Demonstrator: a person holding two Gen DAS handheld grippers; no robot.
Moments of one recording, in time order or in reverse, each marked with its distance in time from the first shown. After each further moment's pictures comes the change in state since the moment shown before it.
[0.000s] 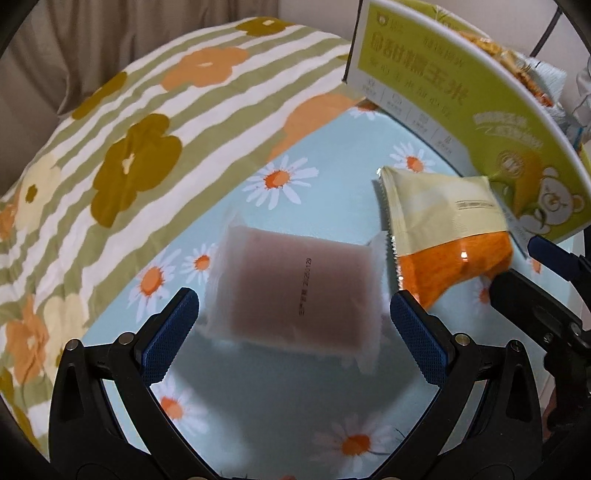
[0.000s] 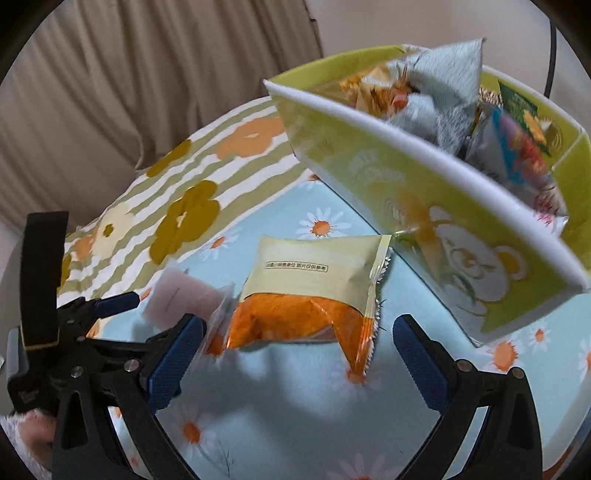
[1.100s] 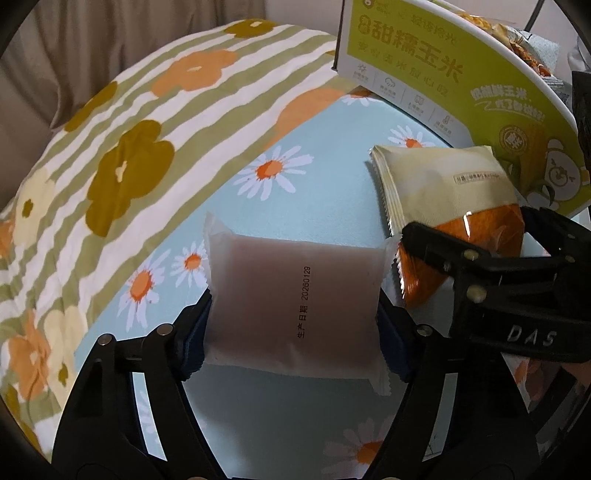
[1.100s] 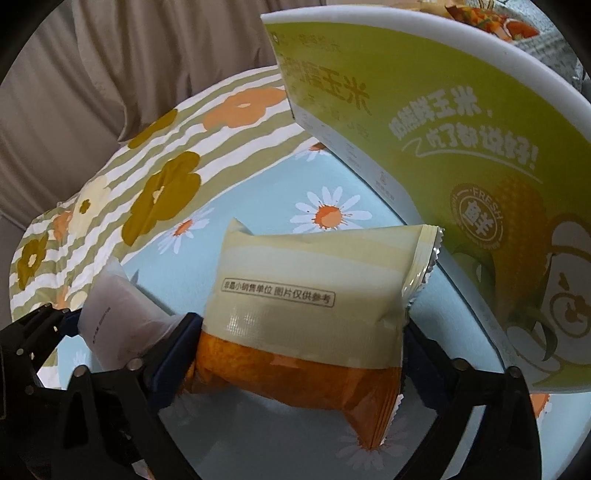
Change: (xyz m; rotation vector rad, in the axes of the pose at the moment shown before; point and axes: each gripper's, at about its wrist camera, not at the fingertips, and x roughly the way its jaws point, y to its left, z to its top) left arm 0.007 -0.001 -0.012 0.047 -0.020 0.015; right arm 0.058 0.010 0.009 -0.076 0.086 -0.027
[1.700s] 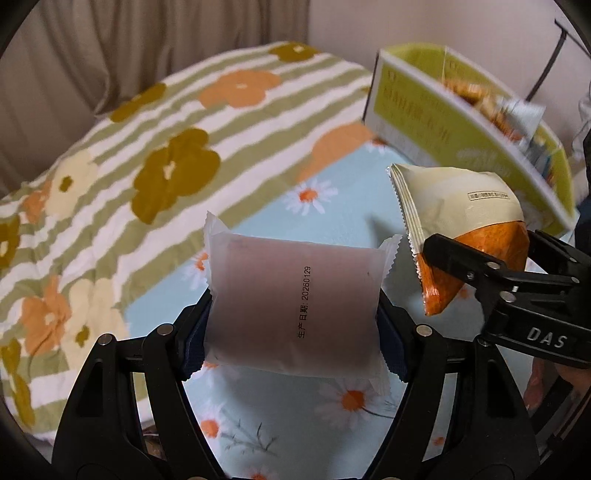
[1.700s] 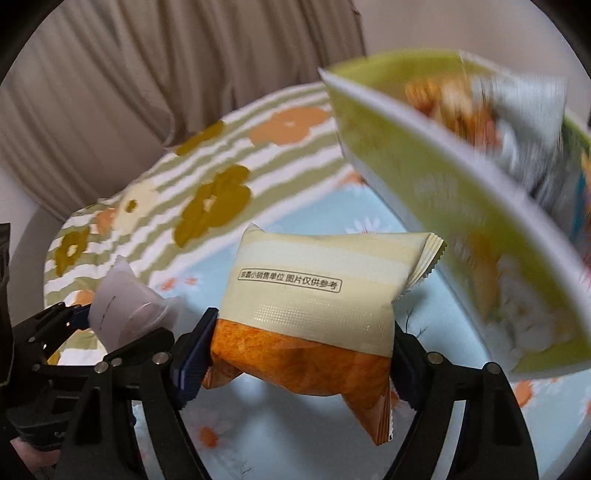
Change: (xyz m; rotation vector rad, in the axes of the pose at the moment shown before) left arm -0.097 0.011 -0.008 -0.138 -0.089 0.074; right arm -0.083 0.020 0.011 -0.085 -0.070 0.155
